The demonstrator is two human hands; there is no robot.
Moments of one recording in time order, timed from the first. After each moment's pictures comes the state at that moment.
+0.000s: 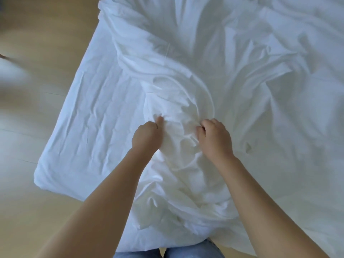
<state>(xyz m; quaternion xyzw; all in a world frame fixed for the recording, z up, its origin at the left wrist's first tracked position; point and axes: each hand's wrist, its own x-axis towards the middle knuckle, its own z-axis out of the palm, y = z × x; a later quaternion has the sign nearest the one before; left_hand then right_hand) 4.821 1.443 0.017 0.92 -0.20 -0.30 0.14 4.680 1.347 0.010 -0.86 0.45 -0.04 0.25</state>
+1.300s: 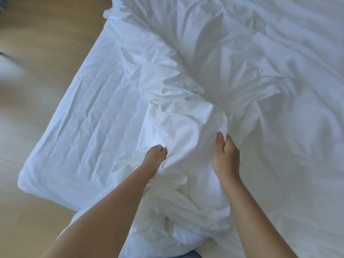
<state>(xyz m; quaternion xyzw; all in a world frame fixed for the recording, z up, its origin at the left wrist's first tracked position) 4.794 1.441 -0.024 0.86 -0.14 -0.43 0.22 4.655 1.341 0.037 -0.68 0.57 -0.21 0.41</state>
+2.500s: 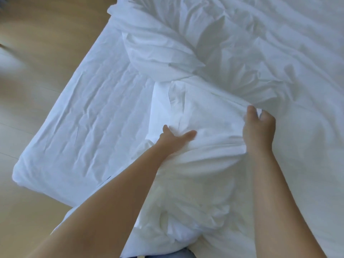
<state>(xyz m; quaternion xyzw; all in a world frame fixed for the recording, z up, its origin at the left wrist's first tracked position) 4.781 1.391 0.019 0.82 -0.10 -0.49 0.28 4.650 1.259 0.080 -0.62 0.63 -0.25 0.39</state>
